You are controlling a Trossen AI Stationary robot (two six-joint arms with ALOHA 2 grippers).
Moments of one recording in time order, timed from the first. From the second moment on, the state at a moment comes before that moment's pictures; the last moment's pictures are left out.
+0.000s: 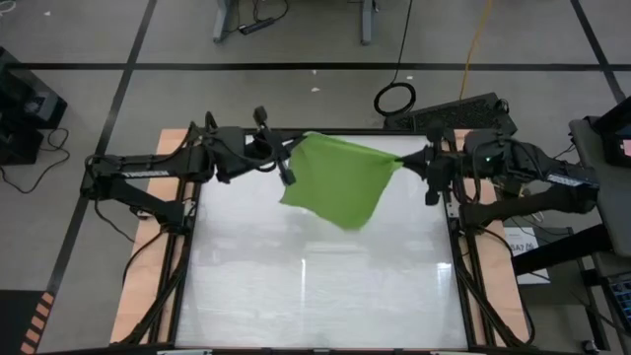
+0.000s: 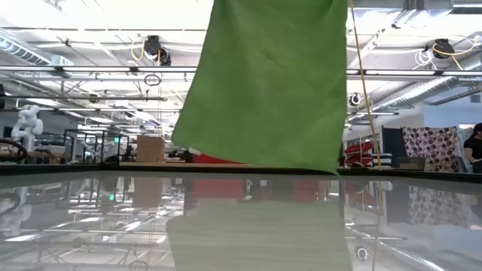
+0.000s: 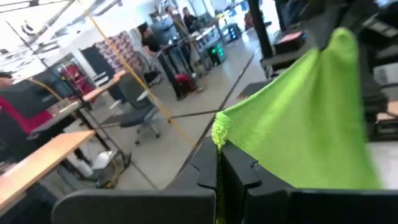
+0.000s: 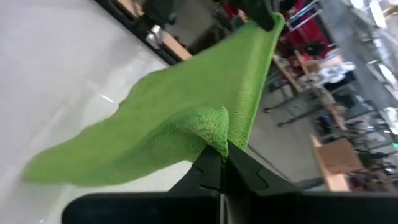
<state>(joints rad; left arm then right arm) 0.08 1.30 1.28 -0.04 -0.39 0.40 -0.07 0.86 1.21 -0.67 0.16 -0.80</state>
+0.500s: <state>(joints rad) -0.17 1.33 1.23 -0.45 -0.27 0.29 0.04 0.89 1.05 -0.70 -0.40 -0.46</state>
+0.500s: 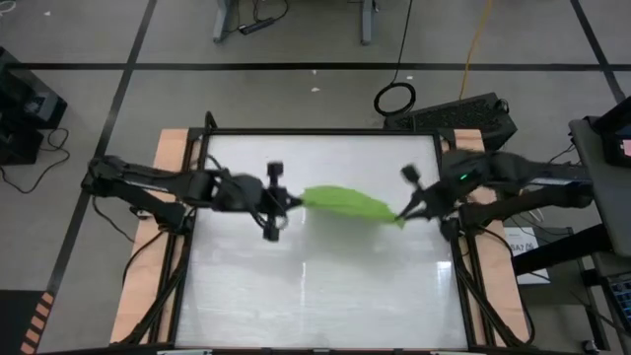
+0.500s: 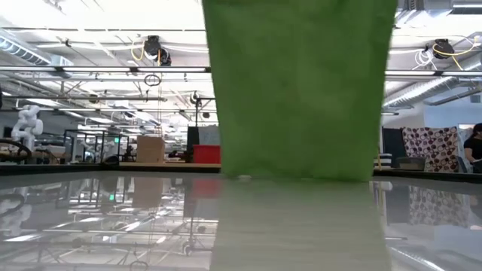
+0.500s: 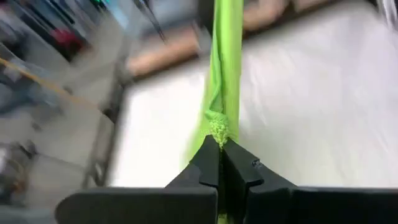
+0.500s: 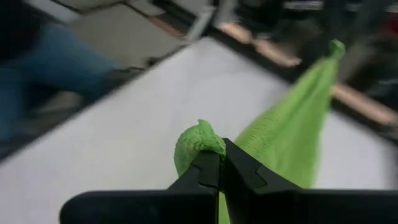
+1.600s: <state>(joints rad) -0.43 1.75 1.08 -0.23 -0.32 0.02 0.46 1.63 0.67 0.28 -0.32 -0.17</state>
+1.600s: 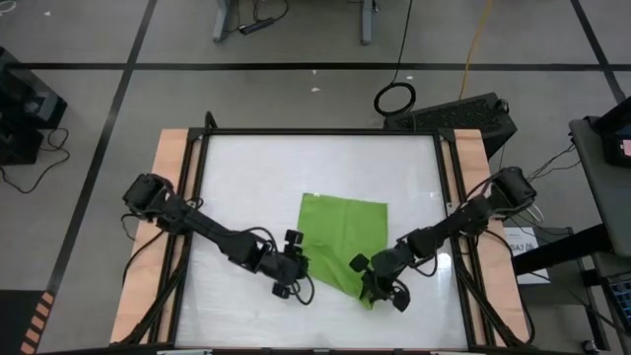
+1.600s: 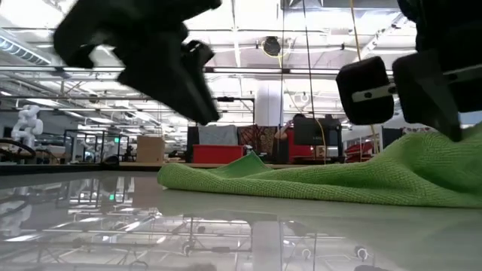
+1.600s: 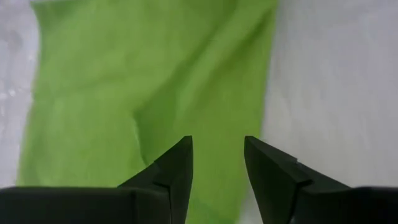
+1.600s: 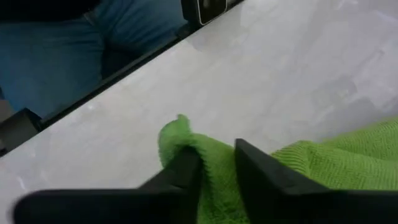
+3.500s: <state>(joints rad) -0.32 1.88 1.12 -0.75 -0.40 0.16 -0.08 1.67 0.74 -0.11 -0.17 0.10</state>
